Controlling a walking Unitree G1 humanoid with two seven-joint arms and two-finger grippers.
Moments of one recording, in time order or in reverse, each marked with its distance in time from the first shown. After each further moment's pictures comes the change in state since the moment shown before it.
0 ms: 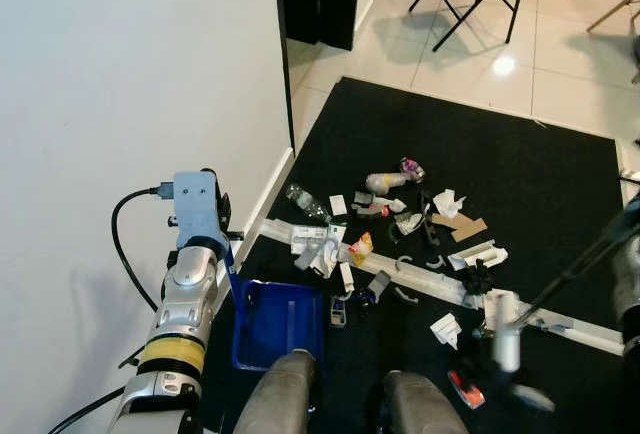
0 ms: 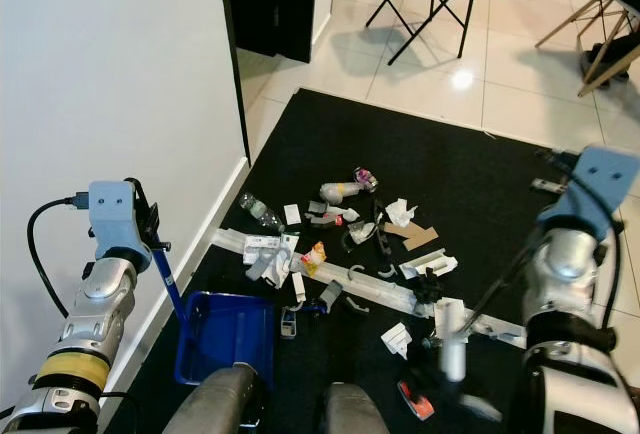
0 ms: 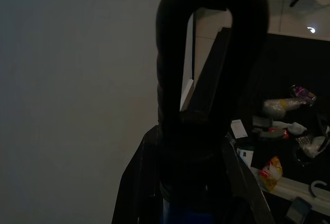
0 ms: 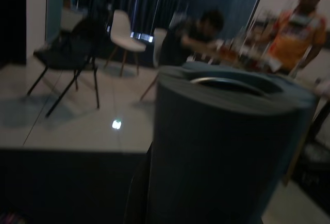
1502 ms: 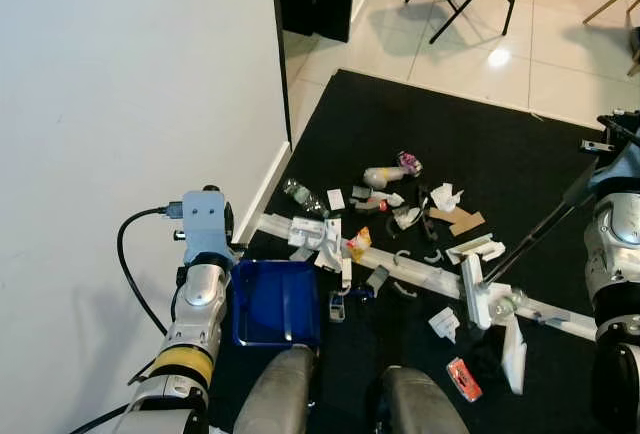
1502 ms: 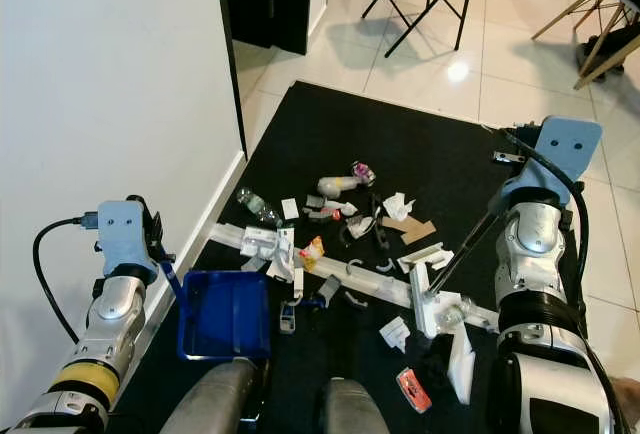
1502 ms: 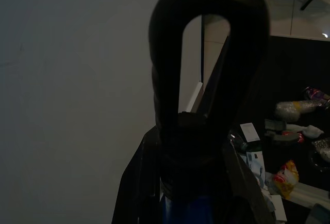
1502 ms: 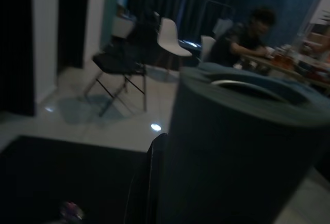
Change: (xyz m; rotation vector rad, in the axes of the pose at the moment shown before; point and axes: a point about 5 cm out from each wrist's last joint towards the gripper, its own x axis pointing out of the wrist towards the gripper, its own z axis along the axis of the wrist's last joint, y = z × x) left arm -0.011 -0.010 -0.023 0.034 -0.069 0.022; right arm -0.013 0.048 -0.004 0.054 0.010 0.155
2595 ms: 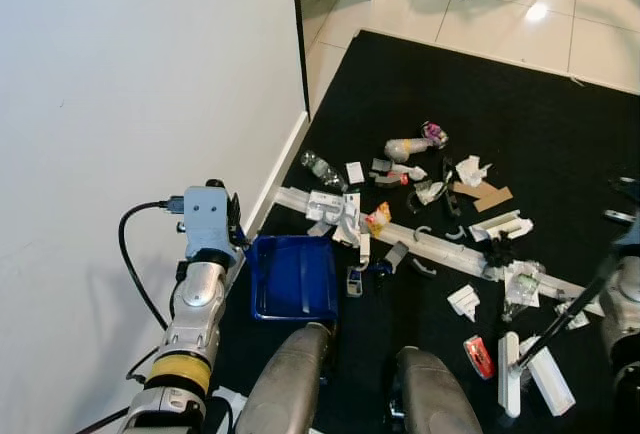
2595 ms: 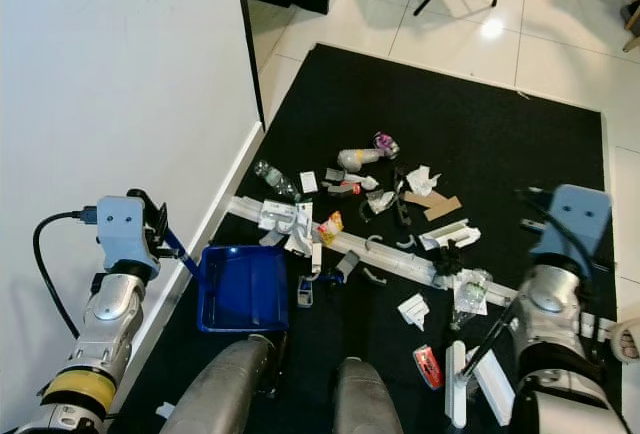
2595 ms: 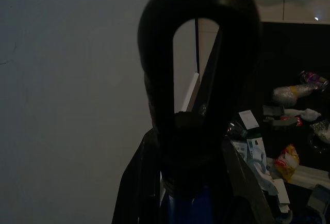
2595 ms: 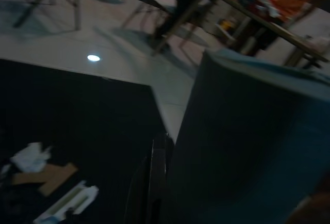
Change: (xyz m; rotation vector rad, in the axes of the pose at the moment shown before) left arm -0.006 -0.001 0.017 0.000 -0.063 -0.064; right arm -0.036 -0.063 -0.050 -0.173 0.191 -0.293
